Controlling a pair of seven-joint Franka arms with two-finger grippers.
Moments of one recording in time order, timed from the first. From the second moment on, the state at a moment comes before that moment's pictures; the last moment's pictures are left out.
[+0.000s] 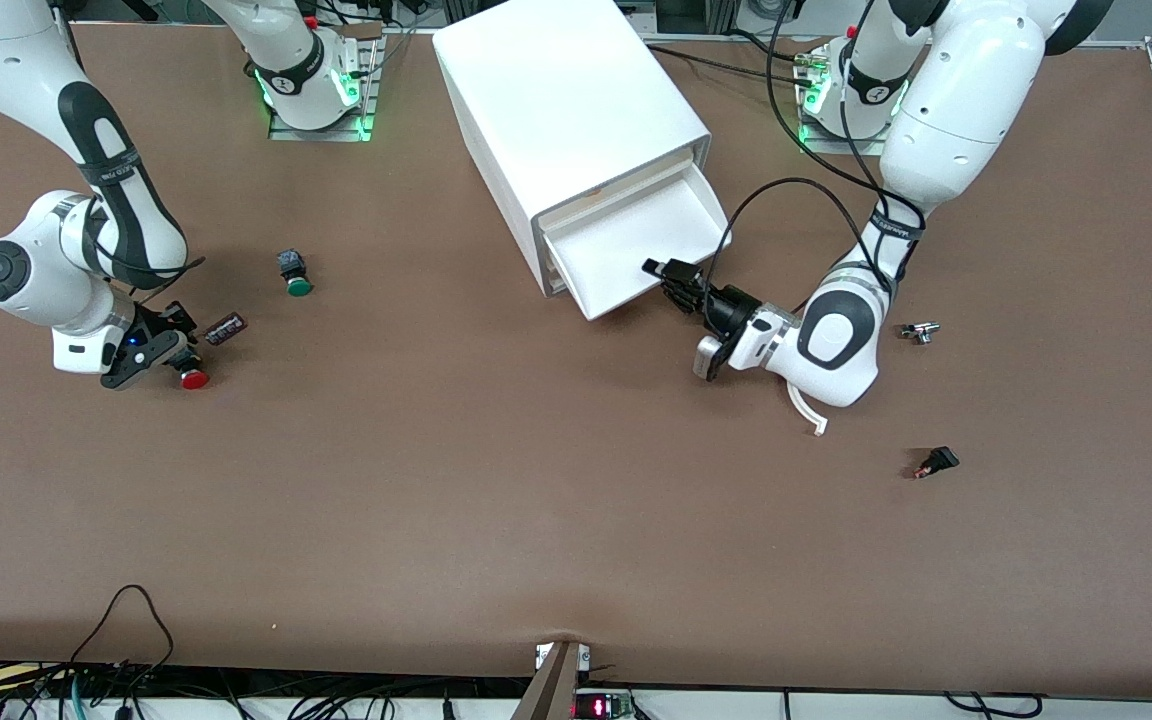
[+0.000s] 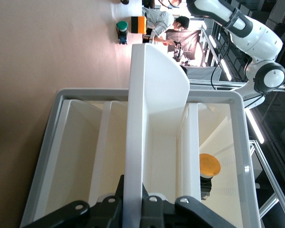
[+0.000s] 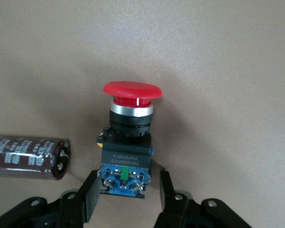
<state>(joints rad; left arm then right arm) -0.21 0.74 -0.07 -1.79 -1.24 1.50 0.93 -0.12 0.46 -0.16 -2.18 -0.01 2.59 -0.98</state>
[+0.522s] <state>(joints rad) -0.16 0.74 -0.05 -1.79 -1.24 1.53 0.80 -0.12 0.43 -0.13 -2.15 0.00 2.54 -0.98</state>
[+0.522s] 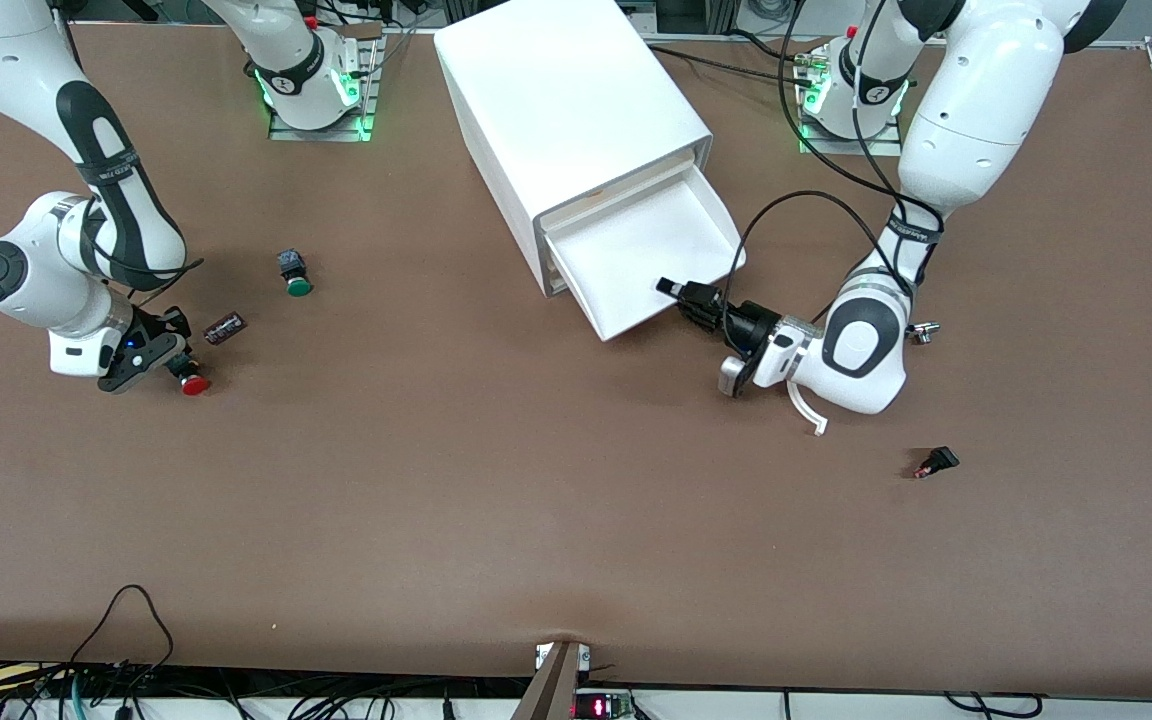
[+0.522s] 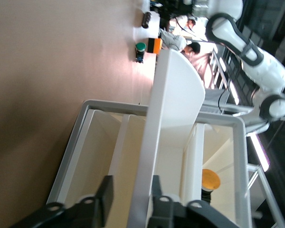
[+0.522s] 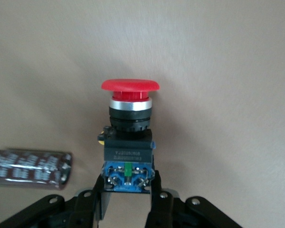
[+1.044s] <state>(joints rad) -0.08 0.61 -0.03 -1.67 -0.94 1.50 0.39 -0.11 0.37 -0.02 -1.84 0.06 2.10 -0.87</state>
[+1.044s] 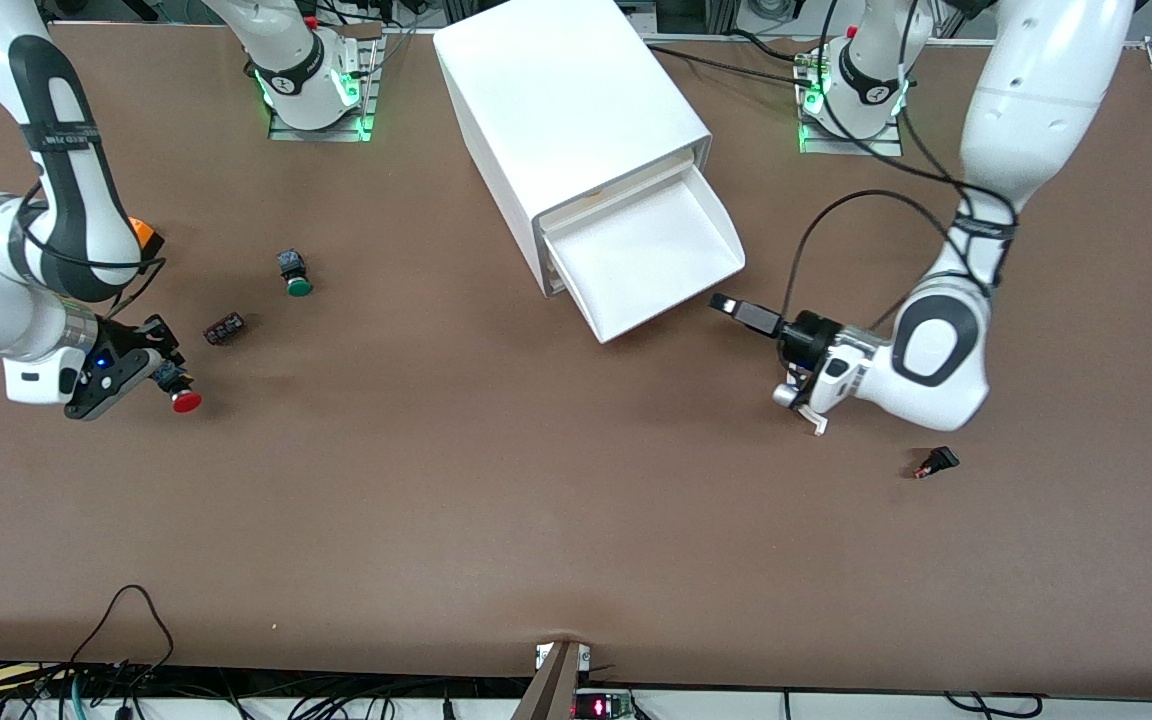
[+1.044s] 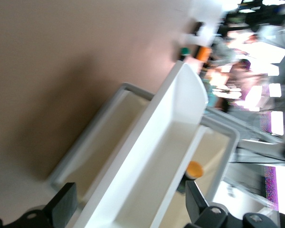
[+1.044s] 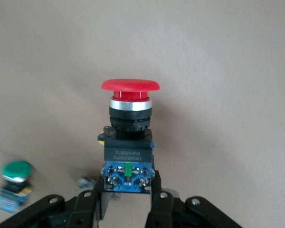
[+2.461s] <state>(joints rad) -0.07 0.41 -0.04 -1.33 -0.22 1.39 0.24 0.82 0.60 0.05 -1.27 0.09 1.89 0.74</state>
